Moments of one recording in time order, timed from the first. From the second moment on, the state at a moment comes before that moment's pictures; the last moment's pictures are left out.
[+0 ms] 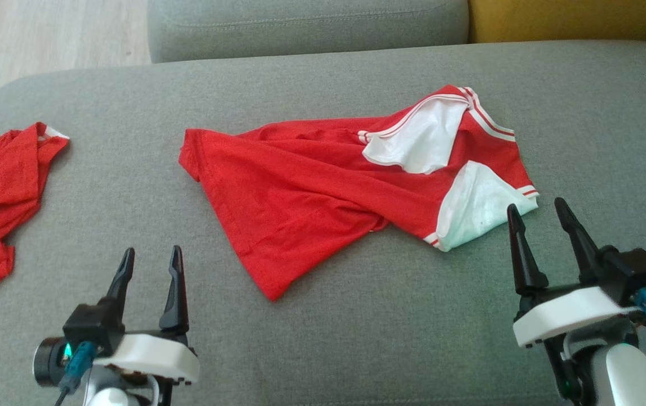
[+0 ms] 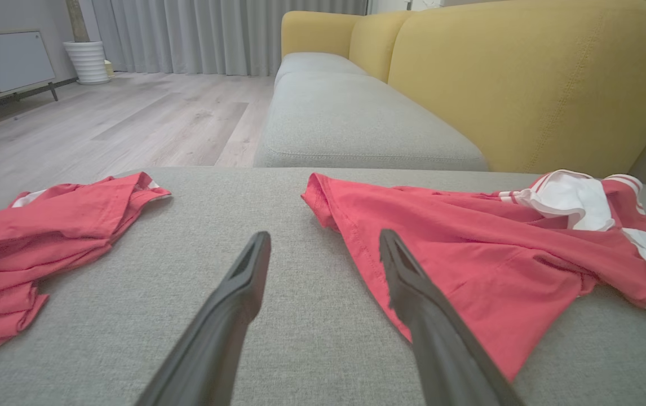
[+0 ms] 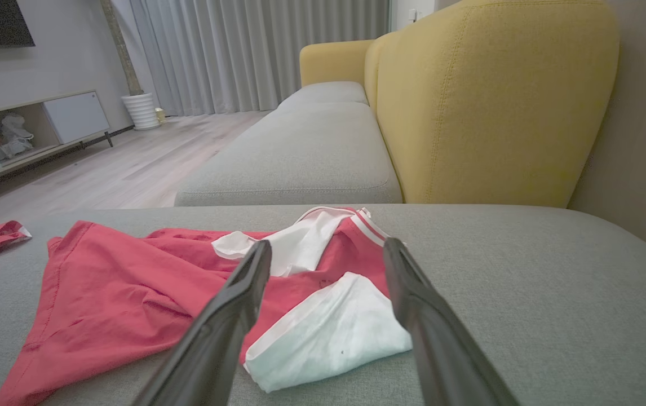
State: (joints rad) left arm 0.04 0.15 -0.21 0.11 -0.23 0.13 -0.24; right arm -0.01 -0.05 0.03 -0.01 0.10 0.12 0.02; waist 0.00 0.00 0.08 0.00
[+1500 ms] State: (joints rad) left arm -0.27 0.09 -0.33 0.55 -0.37 -0.05 -0.11; right arm -0.07 -0.05 0.02 0.06 0.16 0.12 0.00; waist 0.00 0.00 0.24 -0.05
